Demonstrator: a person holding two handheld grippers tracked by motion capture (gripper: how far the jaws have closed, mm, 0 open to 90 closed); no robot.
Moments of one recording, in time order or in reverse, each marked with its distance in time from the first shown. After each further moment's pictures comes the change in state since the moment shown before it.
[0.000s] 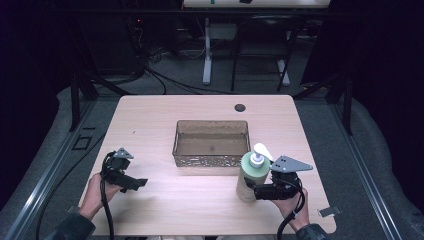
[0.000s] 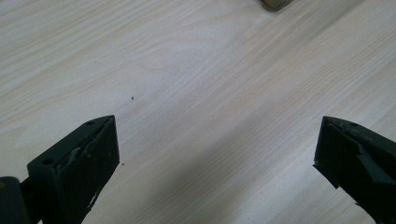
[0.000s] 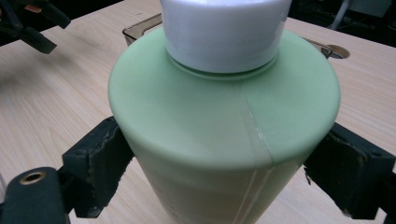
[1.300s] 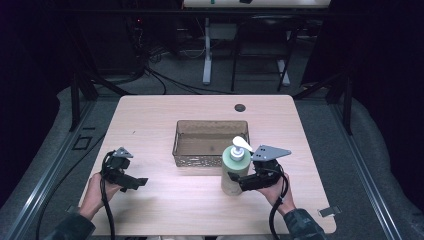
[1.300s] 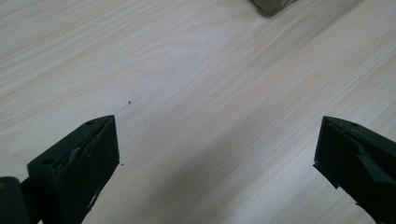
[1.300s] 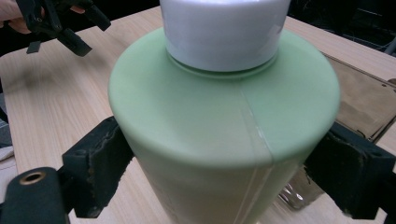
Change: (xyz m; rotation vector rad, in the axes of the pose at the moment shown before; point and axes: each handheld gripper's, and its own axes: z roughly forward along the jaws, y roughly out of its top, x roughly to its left) left arm 0.002 0.001 -0.001 -0.008 -0.020 -0.001; right arm 0.002 0.024 0.044 -0.002 0.164 -0.094
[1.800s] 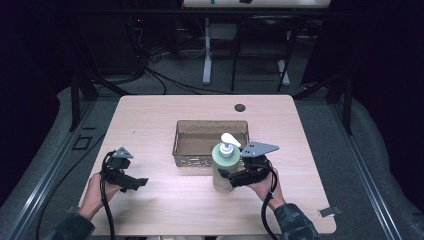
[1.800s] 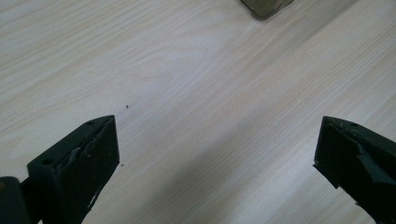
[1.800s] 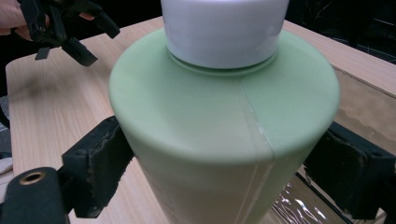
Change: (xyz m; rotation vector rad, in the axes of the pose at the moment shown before) left arm -0.002 0.001 -0.002 -0.013 -0.002 0.019; right arm 0.004 0.011 0.026 -0.022 0.041 -0.027
